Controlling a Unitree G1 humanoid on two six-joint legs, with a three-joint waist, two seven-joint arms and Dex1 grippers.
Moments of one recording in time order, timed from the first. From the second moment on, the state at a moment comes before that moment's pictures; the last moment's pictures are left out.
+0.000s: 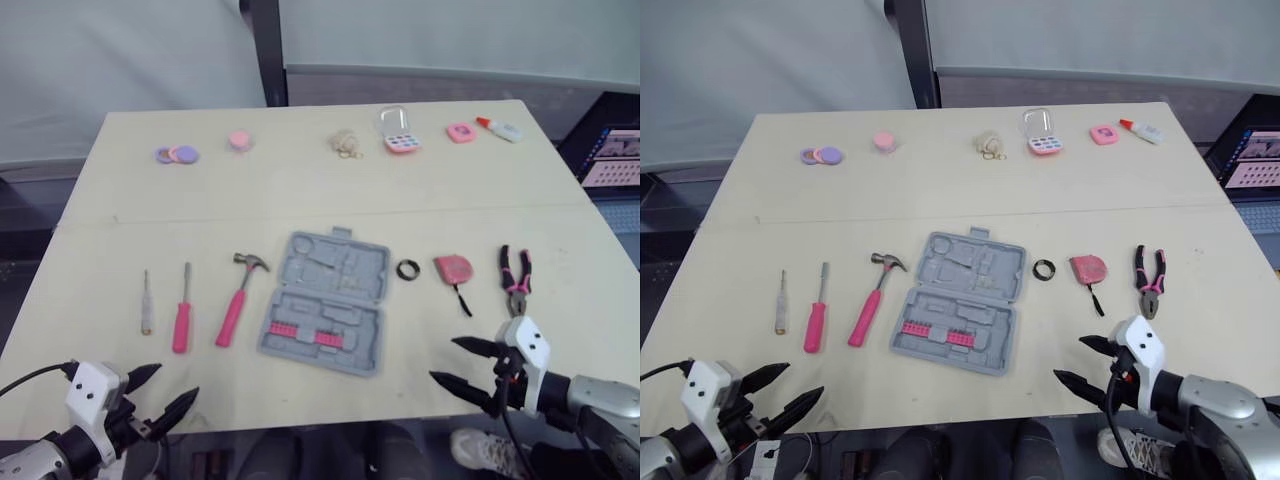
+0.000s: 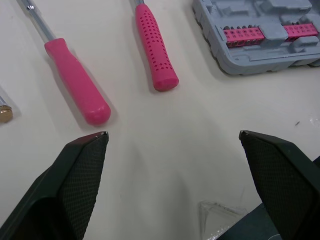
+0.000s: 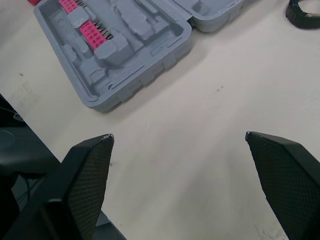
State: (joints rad) left arm 0.67 0.54 0.51 -0.54 -0.49 0.41 -0.69; right arm 0.34 -0.78 -0.24 -0.47 0.55 0.53 0.84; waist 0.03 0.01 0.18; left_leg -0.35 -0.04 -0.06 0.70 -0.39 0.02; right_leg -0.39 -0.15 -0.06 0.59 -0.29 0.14
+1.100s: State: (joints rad) left arm 0.11 0.83 0.36 -0.45 -0.65 0.84 -0.69; right arm 0.17 -0.81 -0.24 -0.51 0.60 0.69 0.81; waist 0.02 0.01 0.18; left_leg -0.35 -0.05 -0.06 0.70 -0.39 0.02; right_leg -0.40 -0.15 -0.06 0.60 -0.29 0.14
